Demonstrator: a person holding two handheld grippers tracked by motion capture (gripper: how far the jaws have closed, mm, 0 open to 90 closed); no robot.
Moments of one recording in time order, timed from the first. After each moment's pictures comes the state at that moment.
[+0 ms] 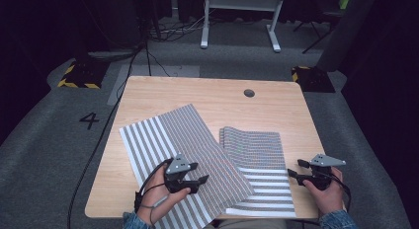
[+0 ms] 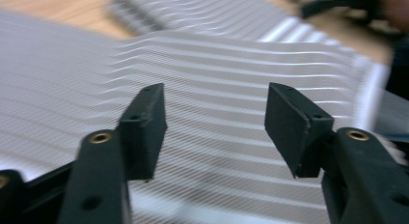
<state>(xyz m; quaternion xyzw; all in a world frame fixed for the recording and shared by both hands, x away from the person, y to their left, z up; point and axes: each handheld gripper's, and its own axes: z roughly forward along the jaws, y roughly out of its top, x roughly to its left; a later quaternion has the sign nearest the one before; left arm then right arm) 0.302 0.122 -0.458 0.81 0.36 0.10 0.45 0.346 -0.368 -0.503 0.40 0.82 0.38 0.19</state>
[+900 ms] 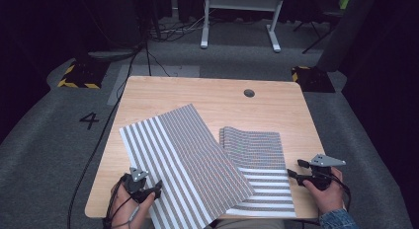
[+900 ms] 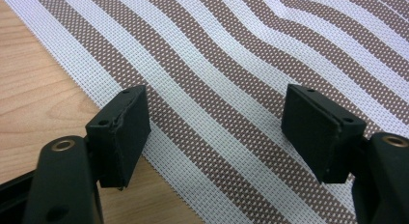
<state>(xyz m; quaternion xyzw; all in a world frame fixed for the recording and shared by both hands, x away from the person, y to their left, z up) 0.267 0.199 -0.494 0.73 0.58 0.18 0.30 0.346 -0.368 -0.503 0.40 0.82 0.38 0.19</state>
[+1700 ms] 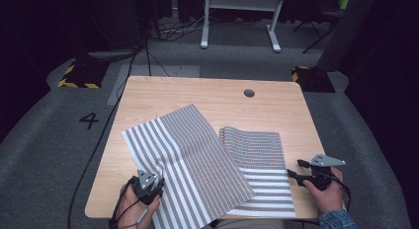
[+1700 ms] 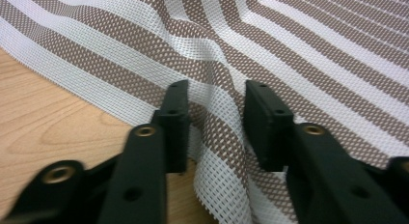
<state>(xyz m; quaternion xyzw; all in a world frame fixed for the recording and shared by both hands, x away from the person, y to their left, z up) 0.262 0.181 -0.501 0.74 0.54 0.21 0.33 0.346 -0.368 -0.503 0.40 0.82 0.38 0.18</state>
